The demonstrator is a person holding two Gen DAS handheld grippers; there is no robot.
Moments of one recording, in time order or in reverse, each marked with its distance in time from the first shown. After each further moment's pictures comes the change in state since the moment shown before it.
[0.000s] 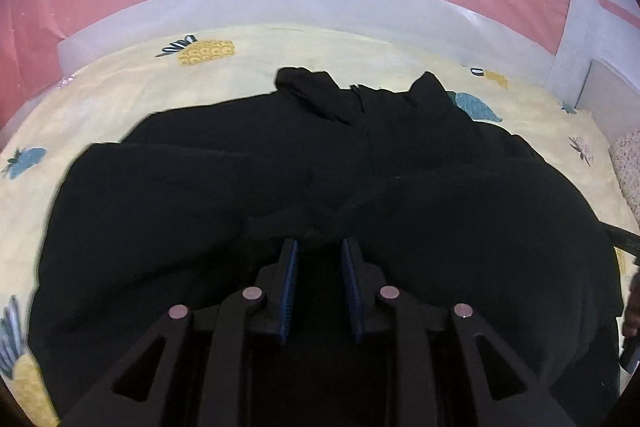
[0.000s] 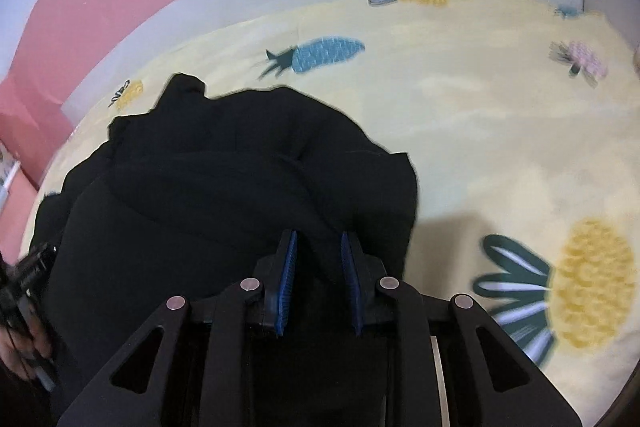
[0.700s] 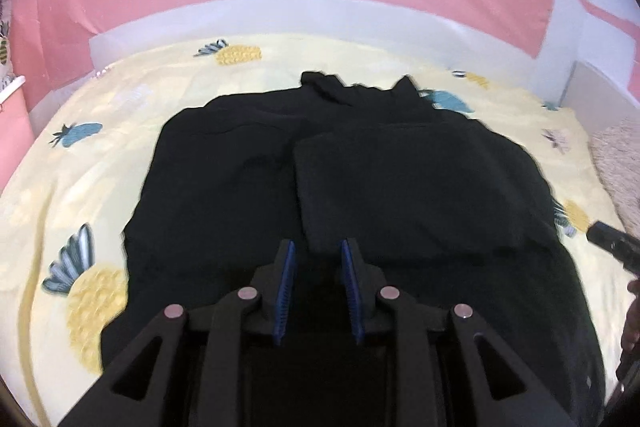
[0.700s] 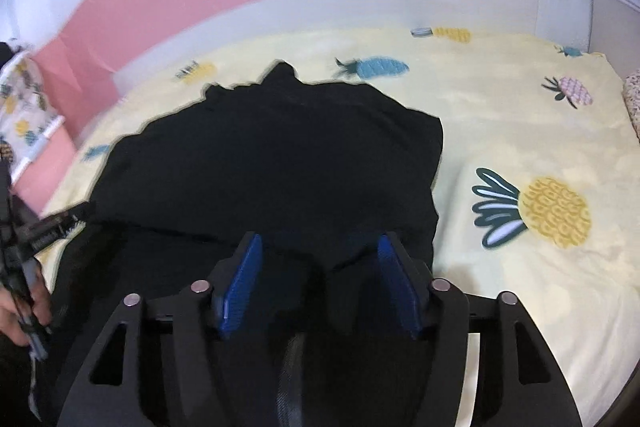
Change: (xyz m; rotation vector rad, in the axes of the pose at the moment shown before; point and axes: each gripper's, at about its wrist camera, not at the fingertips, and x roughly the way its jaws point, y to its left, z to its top) left arm -0.131 0.016 -0.067 -0.011 -0.016 -0.018; right arm -0.130 0.065 -0.081 -0.106 -0.057 0.054
